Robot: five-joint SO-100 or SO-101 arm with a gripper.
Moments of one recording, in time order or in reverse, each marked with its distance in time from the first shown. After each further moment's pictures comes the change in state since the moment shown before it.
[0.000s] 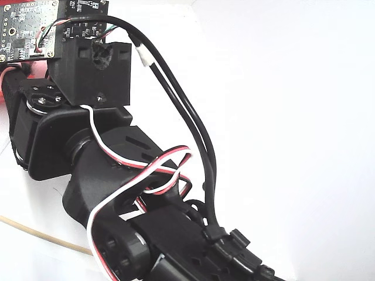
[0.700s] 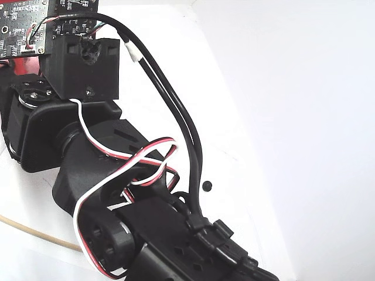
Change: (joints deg) arm -0.3 -3.4 -3.6 -0.7 0.0
